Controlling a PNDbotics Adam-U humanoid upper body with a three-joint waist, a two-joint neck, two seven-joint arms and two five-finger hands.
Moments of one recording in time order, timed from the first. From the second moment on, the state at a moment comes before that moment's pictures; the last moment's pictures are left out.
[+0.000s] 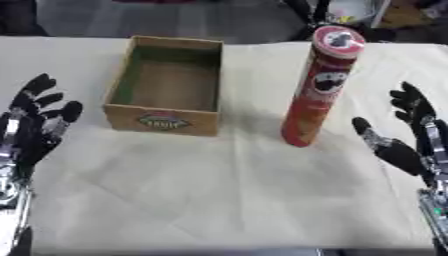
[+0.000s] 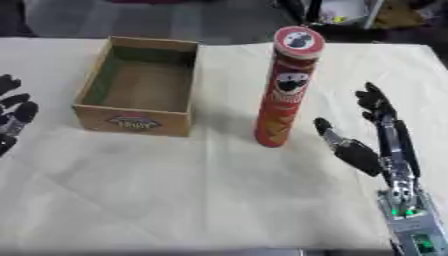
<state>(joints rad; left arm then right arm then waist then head) -0.13 0.21 0.23 -1.77 -0.15 0.01 -0.07 -0.25 -0.27 0.09 -1.61 0.27 -0.04 -0.14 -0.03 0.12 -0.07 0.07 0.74</state>
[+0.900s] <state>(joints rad) -0.13 0.21 0.23 -1.76 -0.15 0.01 -0.07 -0.41 -0.28 0.18 -1.48 0.22 -0.05 -0.06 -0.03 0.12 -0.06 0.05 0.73</state>
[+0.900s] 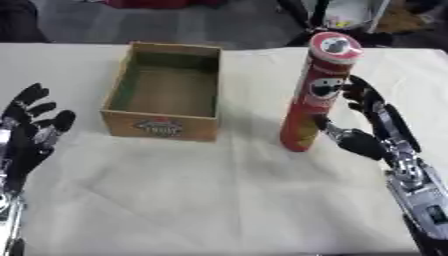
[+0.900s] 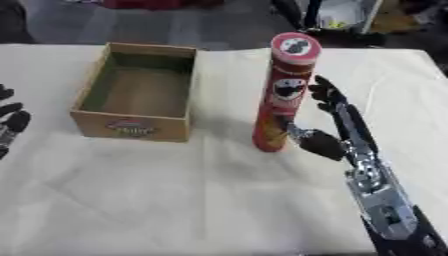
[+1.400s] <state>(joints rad) -0.13 0.21 0.23 -1.76 -0.14 0.00 -0.08 -0.44 -0.27 0.19 -1.44 0.21 -0.05 -0.05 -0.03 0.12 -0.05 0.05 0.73</state>
